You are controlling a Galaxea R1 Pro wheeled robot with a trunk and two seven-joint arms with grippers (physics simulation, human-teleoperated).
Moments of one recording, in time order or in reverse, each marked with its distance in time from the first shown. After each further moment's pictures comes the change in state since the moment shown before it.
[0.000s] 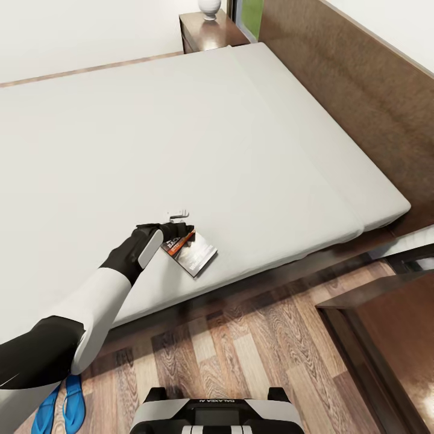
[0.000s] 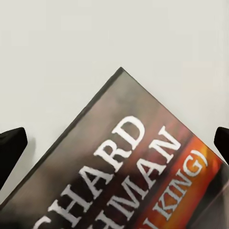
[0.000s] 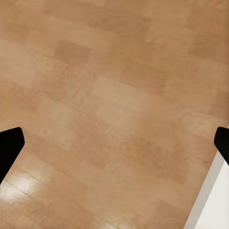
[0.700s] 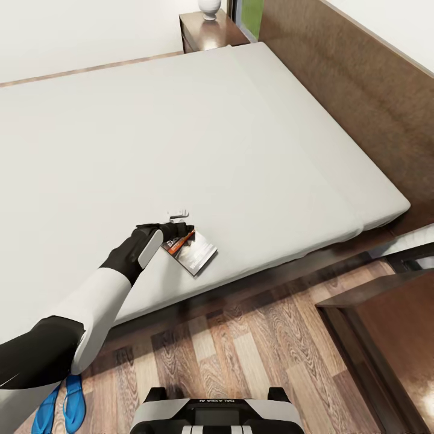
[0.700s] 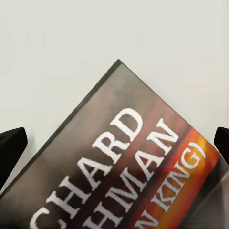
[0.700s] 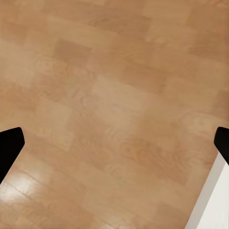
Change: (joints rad) left arm 0.000 0.000 0.000 0.000 0.004 -0.003 -0.003; right arm 0.000 0.000 0.000 0.000 0.000 0.000 0.000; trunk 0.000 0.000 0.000
